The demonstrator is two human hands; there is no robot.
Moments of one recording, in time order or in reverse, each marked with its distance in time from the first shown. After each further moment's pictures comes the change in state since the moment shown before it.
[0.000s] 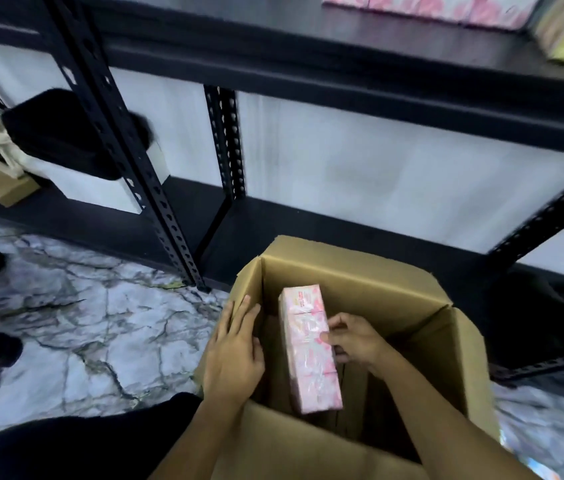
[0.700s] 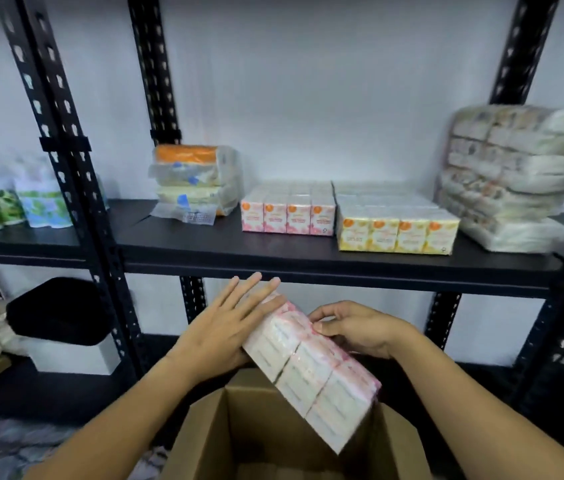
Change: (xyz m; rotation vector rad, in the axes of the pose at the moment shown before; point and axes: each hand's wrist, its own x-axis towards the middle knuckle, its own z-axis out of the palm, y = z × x) left_hand 0.047 0.162 -0.253 0.531 0.363 1.025; right_hand -0.232 -0.204 -0.095 -0.306 0.014 -0.456
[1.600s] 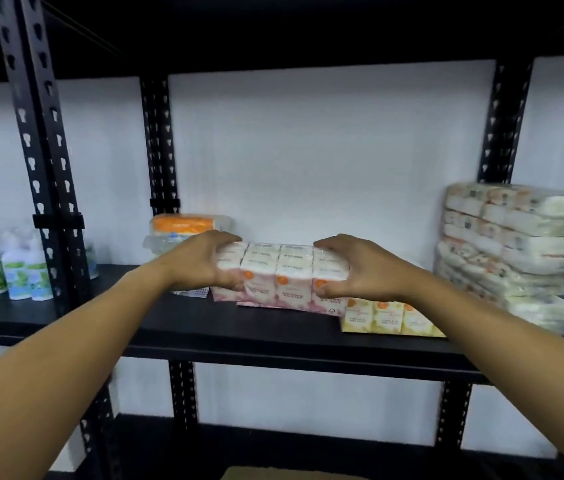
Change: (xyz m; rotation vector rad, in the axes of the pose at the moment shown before) left_hand 0.136 -0.146 -0.122 -0.507 0.007 -0.448; right_hand -0.002 -0.163 -0.111 -0.875 0.499 -0.486
